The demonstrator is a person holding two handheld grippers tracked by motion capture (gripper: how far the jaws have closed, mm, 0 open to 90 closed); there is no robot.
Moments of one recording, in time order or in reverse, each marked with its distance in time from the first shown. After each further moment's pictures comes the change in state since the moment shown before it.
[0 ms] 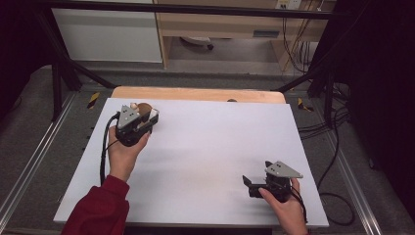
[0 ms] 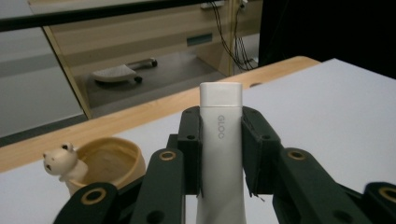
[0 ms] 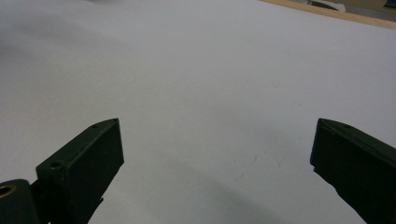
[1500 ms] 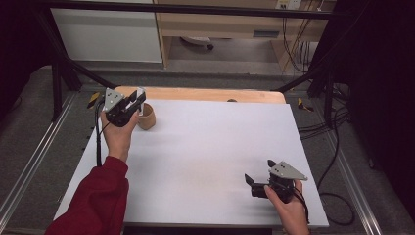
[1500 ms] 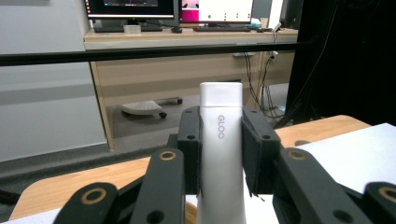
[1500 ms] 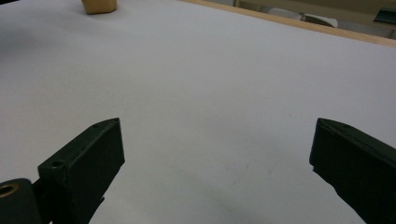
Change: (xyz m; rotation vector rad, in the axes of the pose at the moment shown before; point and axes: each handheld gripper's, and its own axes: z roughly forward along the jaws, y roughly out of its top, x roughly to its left) left arm 0.055 0.006 0.026 -0.167 0.106 -0.082; right arm -0.003 0.000 -0.007 -0.054 -0.008 0.003
